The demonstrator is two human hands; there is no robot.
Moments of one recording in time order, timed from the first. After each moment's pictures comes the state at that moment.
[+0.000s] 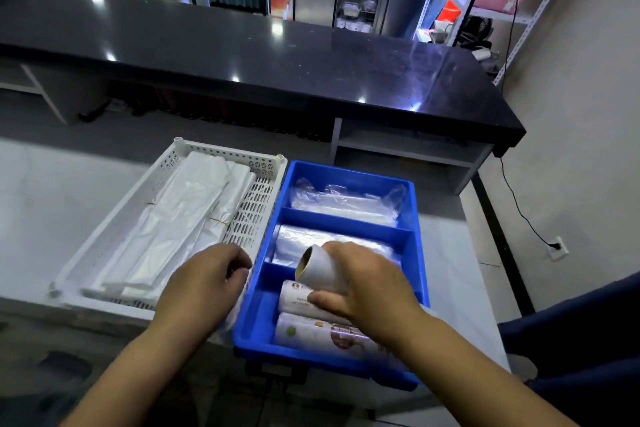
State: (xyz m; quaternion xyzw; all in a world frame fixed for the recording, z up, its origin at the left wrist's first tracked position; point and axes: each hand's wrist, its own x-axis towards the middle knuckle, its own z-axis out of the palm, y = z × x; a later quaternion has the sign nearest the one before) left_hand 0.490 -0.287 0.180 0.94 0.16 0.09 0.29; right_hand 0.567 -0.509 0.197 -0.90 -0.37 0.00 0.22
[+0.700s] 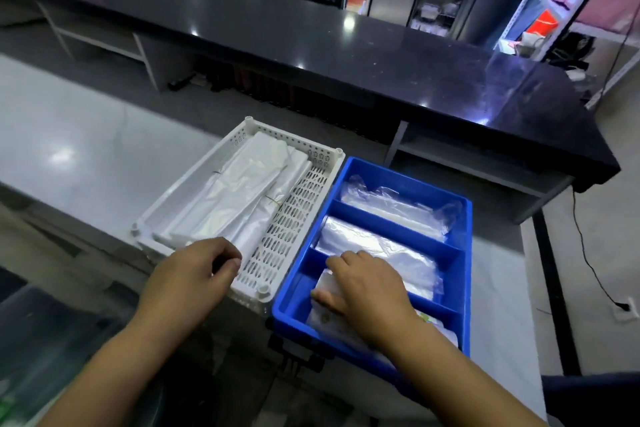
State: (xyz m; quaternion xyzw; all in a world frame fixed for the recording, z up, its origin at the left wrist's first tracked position) left_hand 0.425 -0.260 0.186 0.90 0.29 0.13 0.29; right_hand 0.563 -0.460 0.175 -0.88 -0.47 0.02 0.05
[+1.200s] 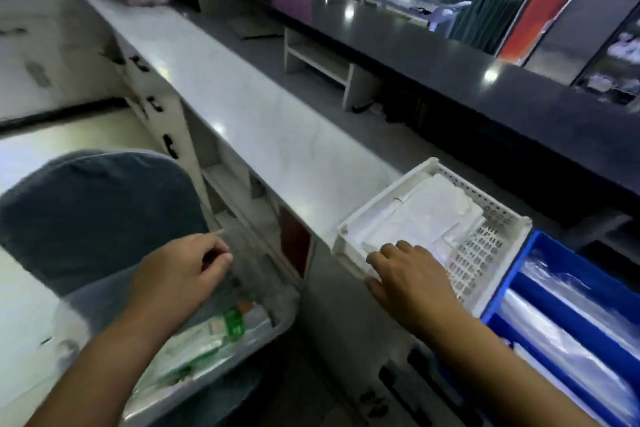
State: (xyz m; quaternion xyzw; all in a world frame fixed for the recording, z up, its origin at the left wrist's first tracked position) left_hand 0.191 -0.115 0.203 0.84 0.45 0.22 0.20; right_hand 0.454 -0.265 0.208 -0.76 -0.65 -0.04 -0.01
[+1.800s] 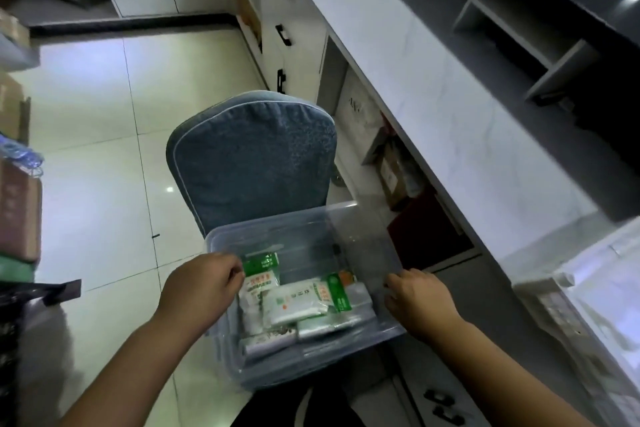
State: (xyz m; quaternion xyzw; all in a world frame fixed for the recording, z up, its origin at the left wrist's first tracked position) left_hand -0.039 -0.002 0.089 0.78 0.58 0.04 0.20; right_hand 0.267 -0.081 0.102 -0.68 -0.72 0.11 -0.14
